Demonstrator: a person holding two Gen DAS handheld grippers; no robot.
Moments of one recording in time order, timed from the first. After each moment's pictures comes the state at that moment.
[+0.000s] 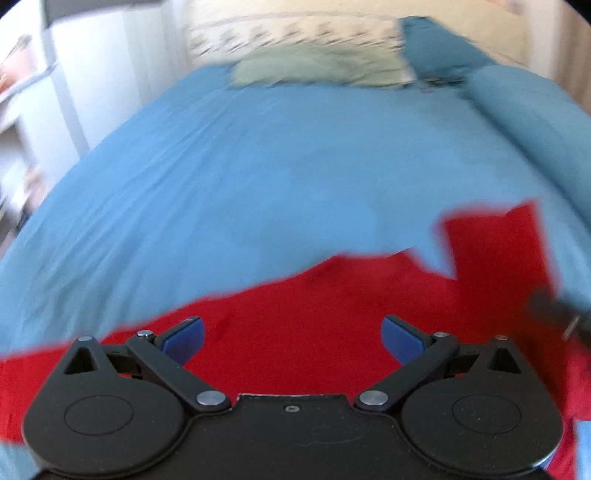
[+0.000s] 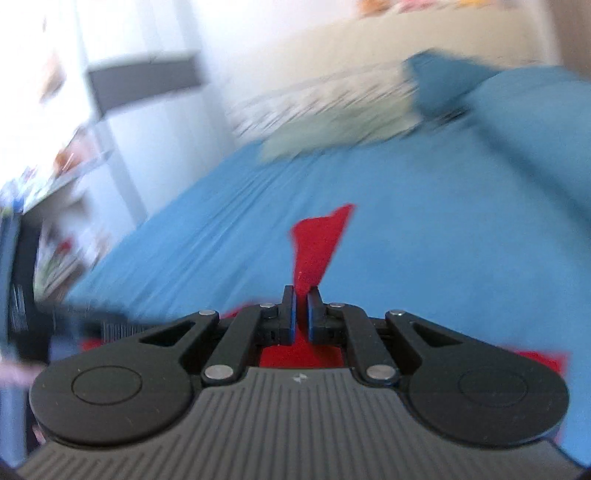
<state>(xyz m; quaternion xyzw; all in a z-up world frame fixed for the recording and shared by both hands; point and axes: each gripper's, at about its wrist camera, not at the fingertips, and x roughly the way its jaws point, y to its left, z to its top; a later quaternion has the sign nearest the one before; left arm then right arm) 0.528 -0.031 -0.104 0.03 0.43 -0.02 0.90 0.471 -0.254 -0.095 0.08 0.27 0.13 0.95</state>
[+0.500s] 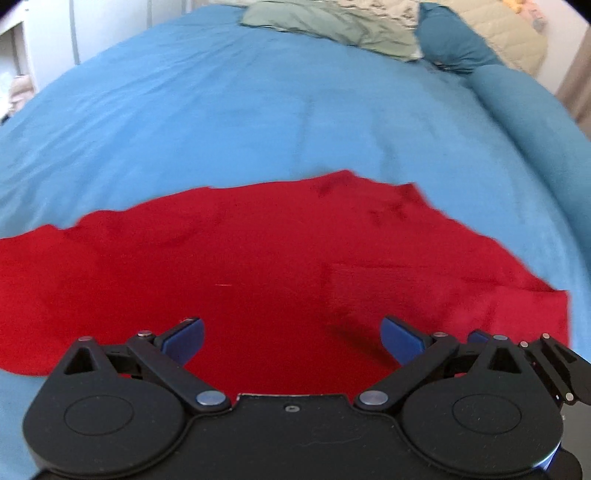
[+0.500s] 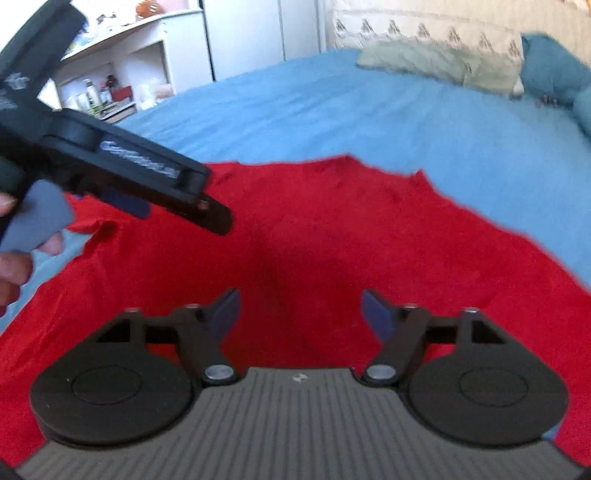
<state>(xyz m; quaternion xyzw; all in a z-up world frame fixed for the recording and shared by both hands) 0.501 -0.001 -0.144 -0.06 0.48 -0.08 0.87 0.435 -0.218 -0.147 -0.06 0.33 0.20 0.92</state>
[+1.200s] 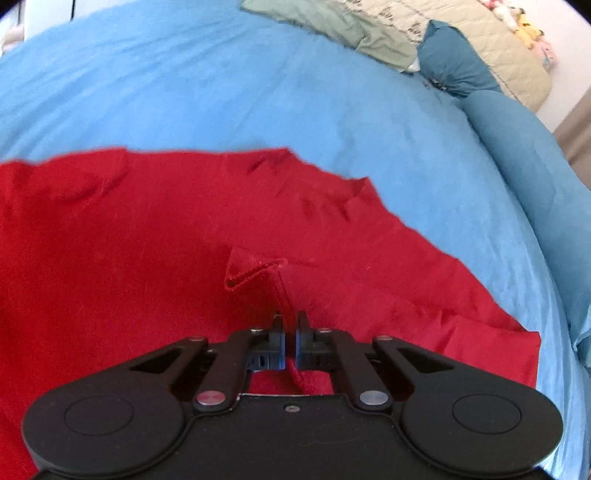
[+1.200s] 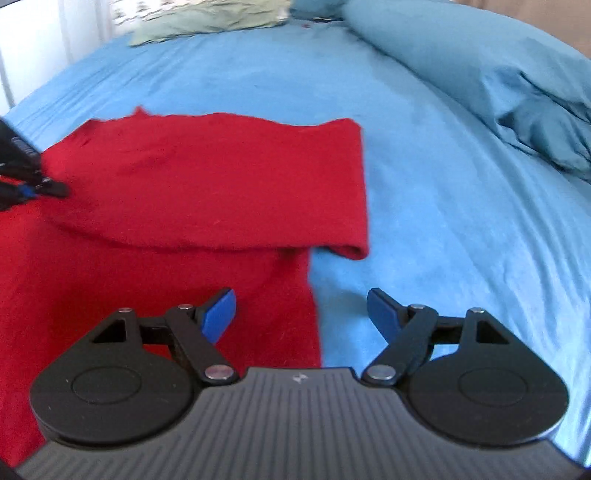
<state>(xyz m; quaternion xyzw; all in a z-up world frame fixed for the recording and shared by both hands) 0.519 -0.060 -0.172 -0.15 0.47 -0.08 0.87 0.345 -0.344 -0.167 0.04 0.39 -0.14 0.91</state>
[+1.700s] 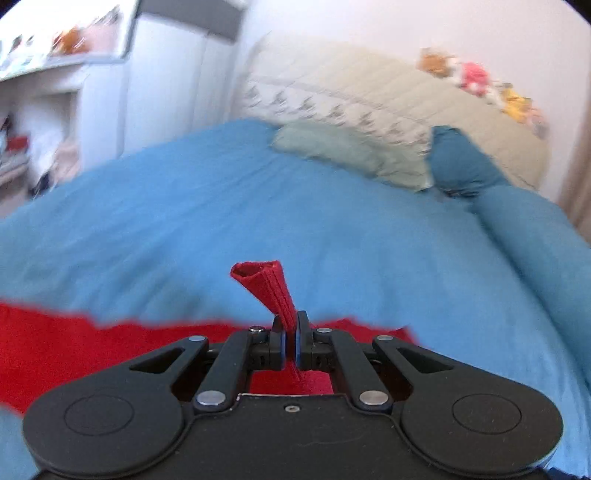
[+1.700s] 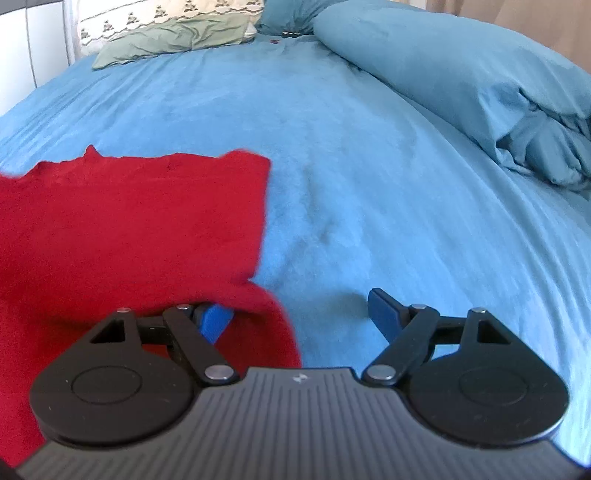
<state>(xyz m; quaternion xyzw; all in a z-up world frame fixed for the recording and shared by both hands) 0.485 0.022 -0.106 -0.12 0.31 0.00 0.94 0.416 -0.346 -0.176 0.03 0.37 -0.18 0.91</state>
